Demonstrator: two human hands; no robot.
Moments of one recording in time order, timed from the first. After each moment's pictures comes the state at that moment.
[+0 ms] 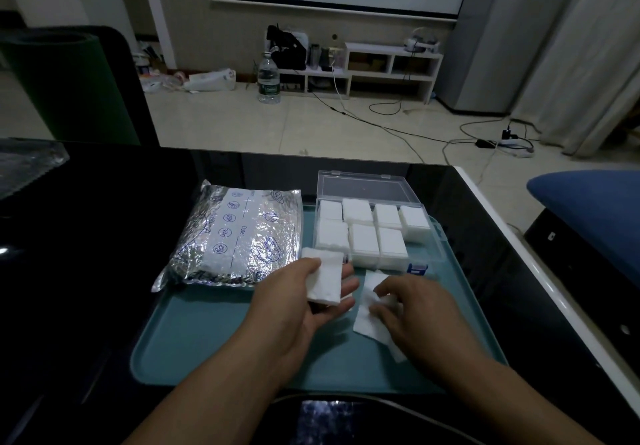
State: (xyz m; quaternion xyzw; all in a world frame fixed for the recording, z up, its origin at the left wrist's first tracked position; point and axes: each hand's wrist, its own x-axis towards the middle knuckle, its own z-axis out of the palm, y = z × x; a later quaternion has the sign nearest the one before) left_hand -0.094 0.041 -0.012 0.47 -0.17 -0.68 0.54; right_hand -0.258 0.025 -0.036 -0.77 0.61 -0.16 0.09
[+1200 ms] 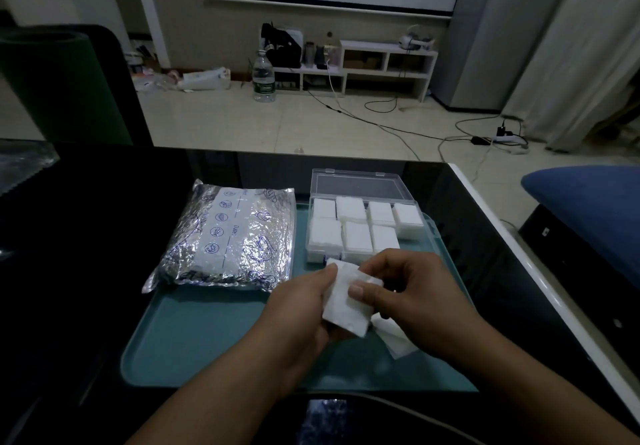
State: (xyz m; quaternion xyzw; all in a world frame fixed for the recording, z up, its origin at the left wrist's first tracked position) left_hand -0.107 0.044 -0.015 0.48 -0.19 -0.71 0.49; right_hand -0.251 0.028 0.001 -0.65 0.49 -0.36 0.45
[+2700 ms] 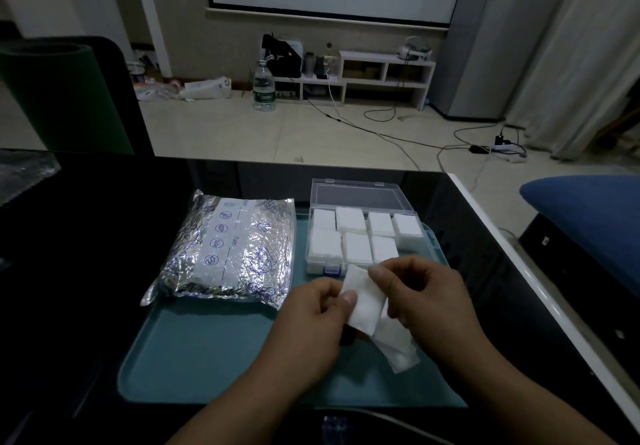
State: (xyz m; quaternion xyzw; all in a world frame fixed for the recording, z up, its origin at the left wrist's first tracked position) left_hand -0.106 0.044 -0.037 0.54 -0.50 -0.50 0.45; right_hand -0.256 0.026 -0.007 -0.55 0.55 -0.46 0.43
